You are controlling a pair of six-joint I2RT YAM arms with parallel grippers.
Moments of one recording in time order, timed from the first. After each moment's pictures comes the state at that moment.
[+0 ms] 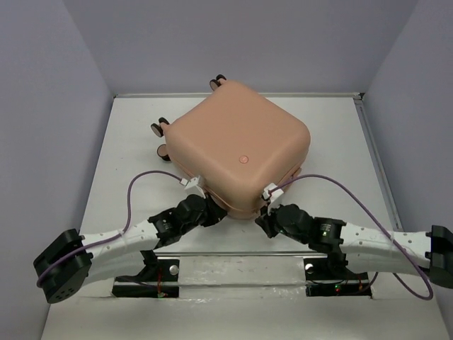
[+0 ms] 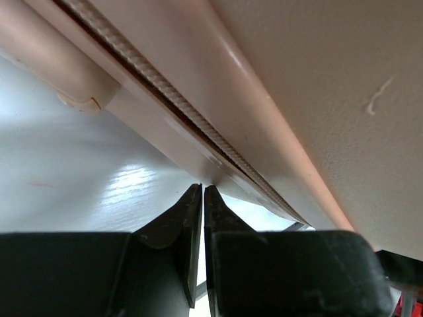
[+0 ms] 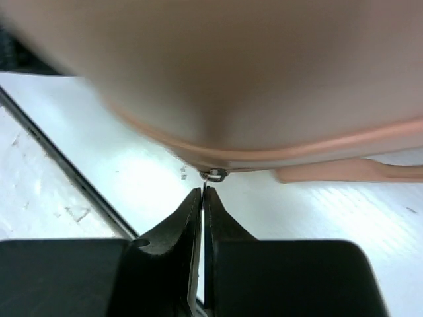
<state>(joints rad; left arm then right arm) -0.96 0.98 0.30 0.12 -0.18 -1.07 1.12 0.86 0.40 -0.07 0.24 0.39</state>
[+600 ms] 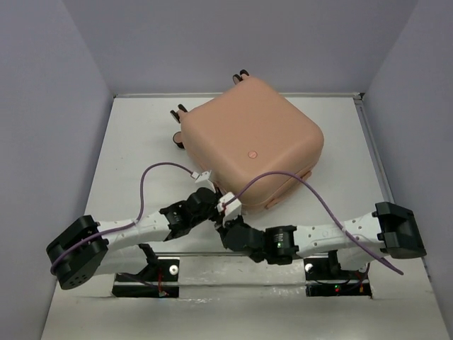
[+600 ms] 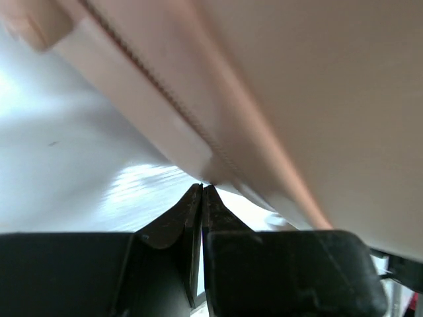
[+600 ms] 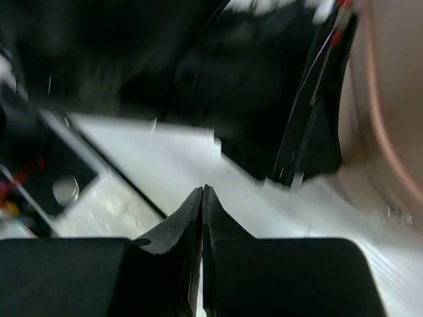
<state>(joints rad) -0.96 1.16 0.41 0.15 -0.18 -1.03 1.58 1.40 0.87 -0.09 0.72 0.51</state>
